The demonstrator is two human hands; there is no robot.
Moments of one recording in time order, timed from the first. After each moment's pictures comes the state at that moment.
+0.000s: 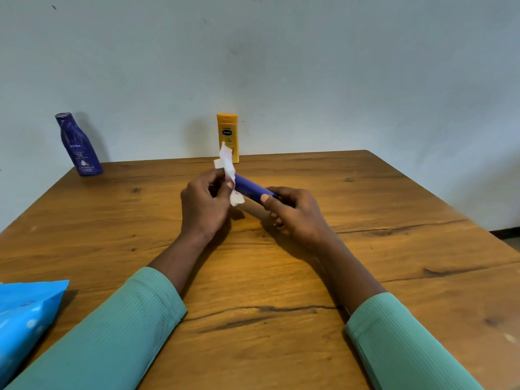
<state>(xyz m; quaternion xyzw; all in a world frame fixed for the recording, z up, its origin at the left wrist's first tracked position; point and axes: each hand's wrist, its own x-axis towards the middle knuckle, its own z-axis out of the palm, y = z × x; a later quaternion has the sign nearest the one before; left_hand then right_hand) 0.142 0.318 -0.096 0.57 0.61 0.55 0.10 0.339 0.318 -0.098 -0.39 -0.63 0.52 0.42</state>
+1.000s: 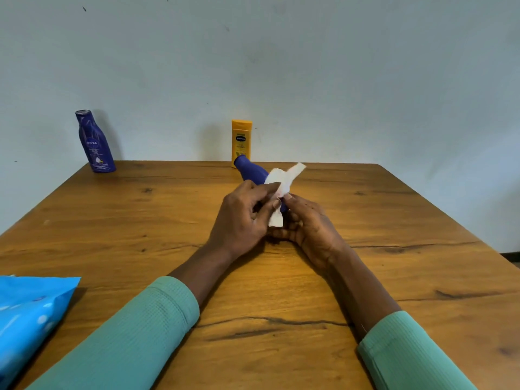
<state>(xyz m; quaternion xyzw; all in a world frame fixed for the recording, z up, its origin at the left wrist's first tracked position) 0.165 0.313 -0.104 0.72 0.48 0.50 0.05 0.333 0.322 -0.099 -0.31 -0.50 0.67 0.45</state>
